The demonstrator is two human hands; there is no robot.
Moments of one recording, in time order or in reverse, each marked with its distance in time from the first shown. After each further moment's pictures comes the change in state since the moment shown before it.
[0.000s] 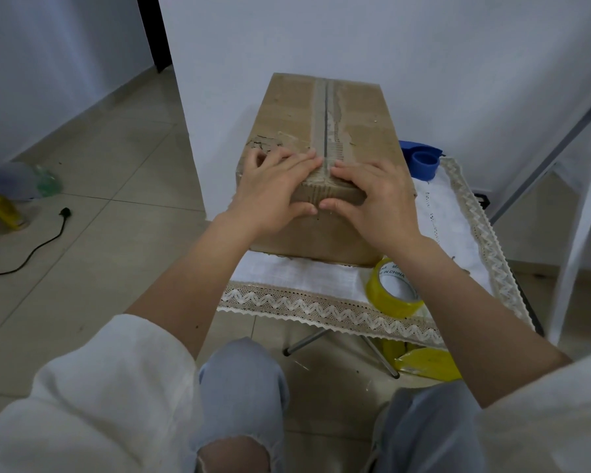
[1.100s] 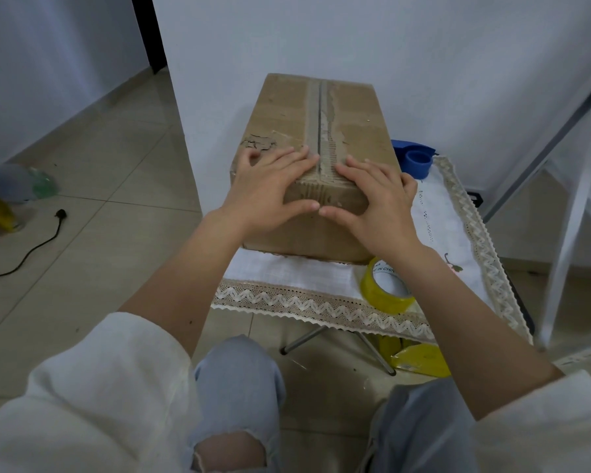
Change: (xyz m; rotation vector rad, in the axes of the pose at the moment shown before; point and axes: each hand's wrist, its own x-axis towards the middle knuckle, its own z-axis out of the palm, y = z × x) left_hand -0.004 0.000 -0.001 -0.029 -0.007 0.014; right_hand -0.018 0.002 -0.008 -0.022 -0.066 0.128
